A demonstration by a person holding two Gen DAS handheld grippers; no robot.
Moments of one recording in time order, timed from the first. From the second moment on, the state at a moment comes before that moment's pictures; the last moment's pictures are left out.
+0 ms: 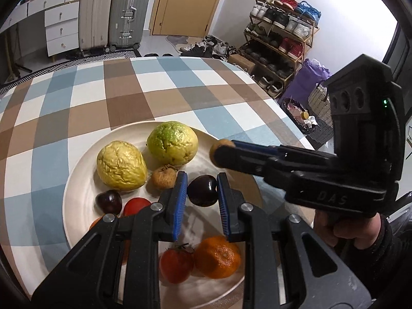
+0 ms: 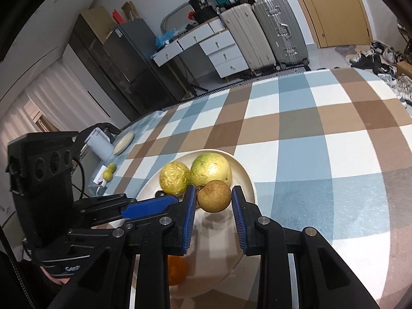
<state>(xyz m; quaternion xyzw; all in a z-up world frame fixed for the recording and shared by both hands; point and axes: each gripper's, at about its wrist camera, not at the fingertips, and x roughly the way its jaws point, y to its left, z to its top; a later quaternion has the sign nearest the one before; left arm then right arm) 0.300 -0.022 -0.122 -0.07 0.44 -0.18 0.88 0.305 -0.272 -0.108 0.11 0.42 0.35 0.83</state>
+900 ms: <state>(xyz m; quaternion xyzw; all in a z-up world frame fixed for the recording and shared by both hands) 0.224 0.013 -0.054 -0.08 0.35 -0.11 0.93 0.245 -0.302 -0.048 0.13 0.34 0.33 0.87</state>
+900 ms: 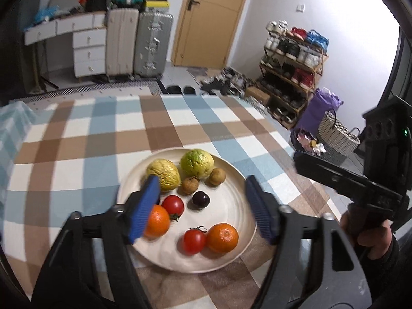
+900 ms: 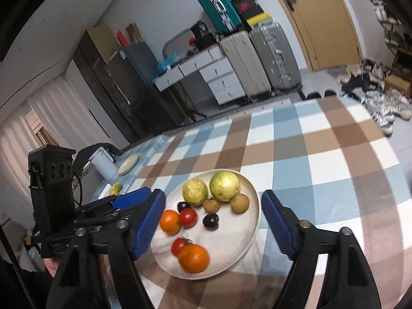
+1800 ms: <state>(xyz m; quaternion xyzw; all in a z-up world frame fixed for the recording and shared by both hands) 0.055 0.046 0.061 -0.06 0.16 0.00 0.99 0.094 -0.302 0.054 0.04 0.13 0.31 0.94</state>
